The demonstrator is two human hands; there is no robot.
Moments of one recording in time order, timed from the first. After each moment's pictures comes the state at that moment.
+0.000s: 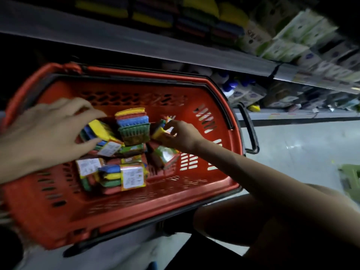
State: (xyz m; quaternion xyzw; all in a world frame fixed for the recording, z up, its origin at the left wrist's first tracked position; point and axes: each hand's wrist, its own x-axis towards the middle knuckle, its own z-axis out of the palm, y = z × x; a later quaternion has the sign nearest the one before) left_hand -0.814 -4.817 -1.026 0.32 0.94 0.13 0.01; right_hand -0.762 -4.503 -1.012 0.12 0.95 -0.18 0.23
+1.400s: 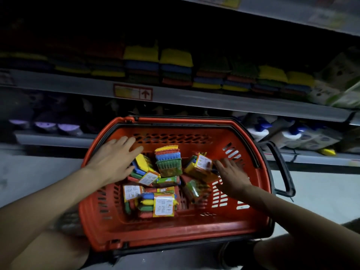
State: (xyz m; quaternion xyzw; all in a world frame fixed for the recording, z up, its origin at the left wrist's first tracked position) left_hand -0.810 -4.944 -1.011 0.29 0.95 -0.13 0.07; right_hand -0.750 -4.572 -1.036 -0.03 0.97 0.03 0.23
